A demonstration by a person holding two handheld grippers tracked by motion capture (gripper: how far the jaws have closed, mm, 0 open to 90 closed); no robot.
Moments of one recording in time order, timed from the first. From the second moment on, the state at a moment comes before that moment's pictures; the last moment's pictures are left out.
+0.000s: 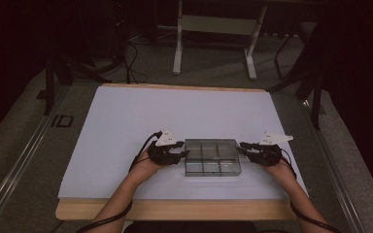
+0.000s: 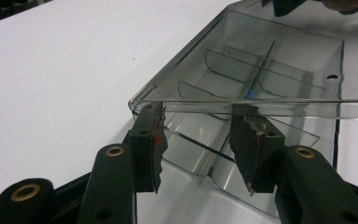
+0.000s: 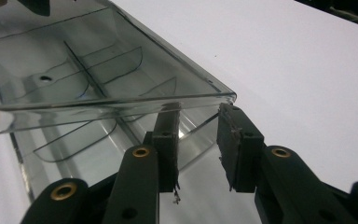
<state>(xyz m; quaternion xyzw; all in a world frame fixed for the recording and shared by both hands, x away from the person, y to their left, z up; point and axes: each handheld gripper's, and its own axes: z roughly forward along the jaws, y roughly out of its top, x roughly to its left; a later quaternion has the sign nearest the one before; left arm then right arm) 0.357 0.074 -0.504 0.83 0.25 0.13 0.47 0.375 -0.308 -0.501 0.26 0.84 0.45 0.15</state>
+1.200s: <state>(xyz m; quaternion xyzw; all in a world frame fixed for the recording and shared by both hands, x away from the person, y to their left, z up) 0.390 0.071 -0.498 0.80 0.29 0.16 0.50 0.398 -0.289 -0.490 0.28 0.82 0.46 0.19</state>
